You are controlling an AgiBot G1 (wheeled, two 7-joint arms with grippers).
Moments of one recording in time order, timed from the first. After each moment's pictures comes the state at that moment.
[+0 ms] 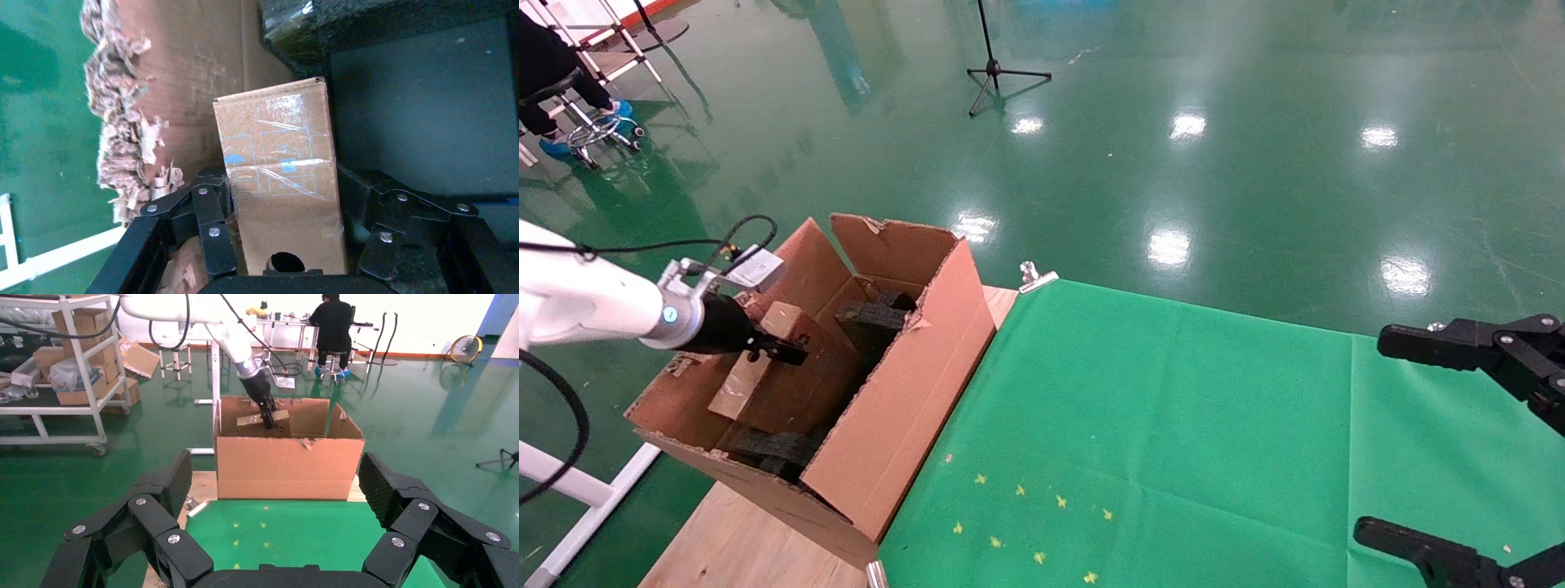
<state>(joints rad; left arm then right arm) -1.72 0.87 1.30 0.01 1.45 0.81 -0.44 1.08 -0.60 -0.31 1.27 -0.71 -1.48 0.17</state>
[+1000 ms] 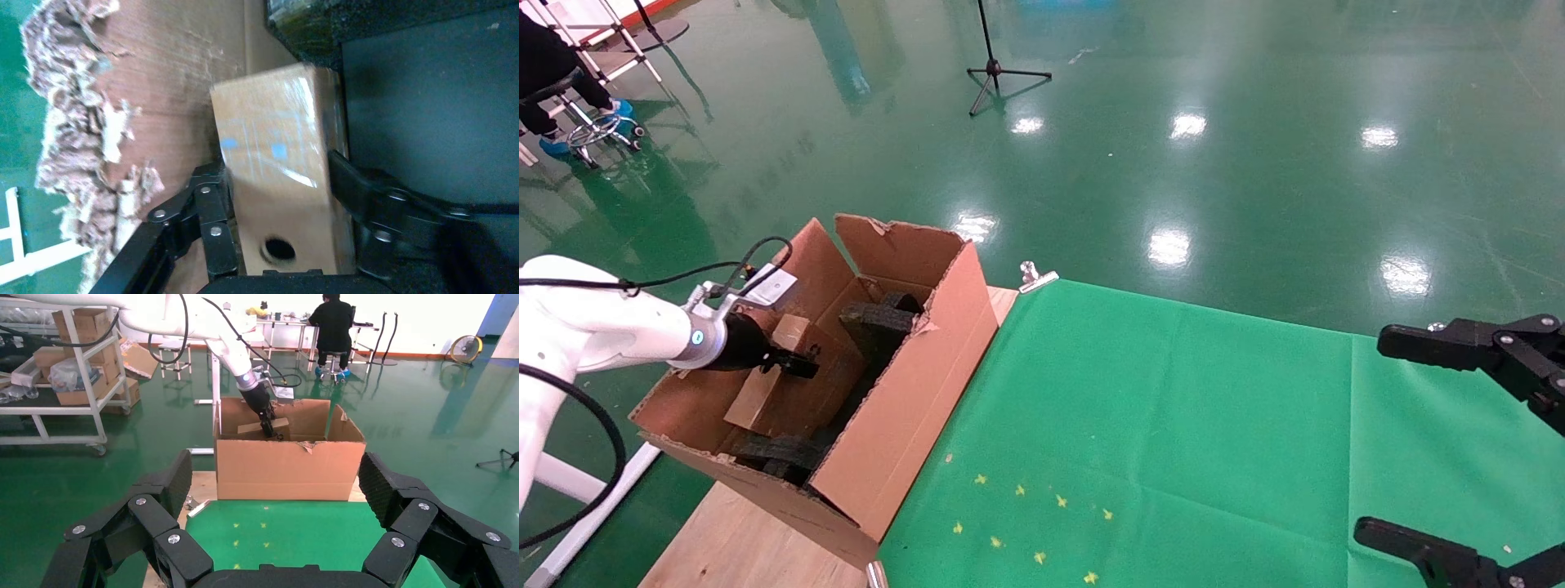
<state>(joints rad) -1.63 0.90 1.28 0.01 1.43 0.70 -0.47 1.08 -0.60 -0.31 1.27 -0.71 -1.48 0.17</state>
